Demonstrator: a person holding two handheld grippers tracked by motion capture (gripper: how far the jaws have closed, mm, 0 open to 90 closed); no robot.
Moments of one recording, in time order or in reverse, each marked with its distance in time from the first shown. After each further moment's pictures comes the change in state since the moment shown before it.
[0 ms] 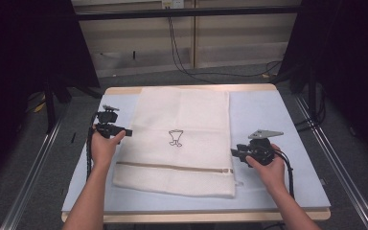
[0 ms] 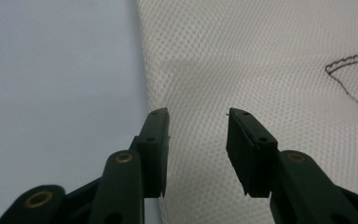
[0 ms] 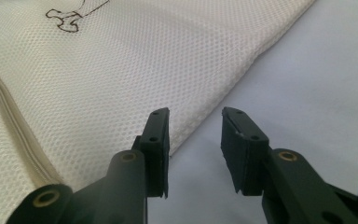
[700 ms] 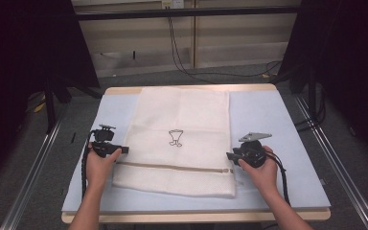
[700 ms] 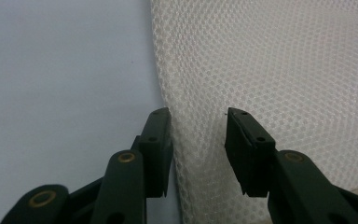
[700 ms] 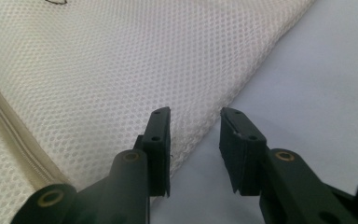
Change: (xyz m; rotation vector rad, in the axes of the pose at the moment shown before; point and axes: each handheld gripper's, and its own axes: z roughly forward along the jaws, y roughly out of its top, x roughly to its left) left arm 0.004 -0.052 0.004 0.015 0.002 -0.001; right arm 0.022 0.002 0.011 0.097 -0.079 -0.019
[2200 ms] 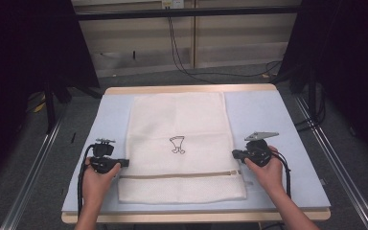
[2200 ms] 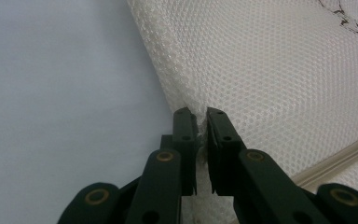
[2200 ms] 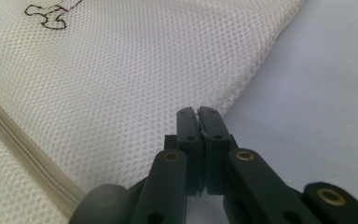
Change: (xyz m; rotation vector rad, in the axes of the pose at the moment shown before) left arm -0.029 -0.041 -0.026 -0.011 -0.083 -0.024; right arm -0.013 -0.003 -0.011 -0.013 0.069 0.014
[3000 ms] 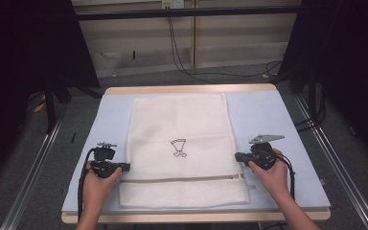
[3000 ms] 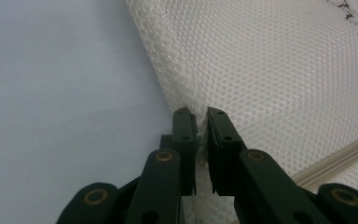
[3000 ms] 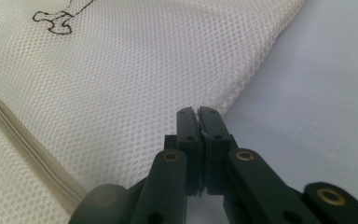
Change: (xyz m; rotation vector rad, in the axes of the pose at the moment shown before) left arm -0.007 -0.008 -0.002 0.018 -0.001 0.021; right arm 0.000 -0.008 -0.011 -0.005 0.023 0.016
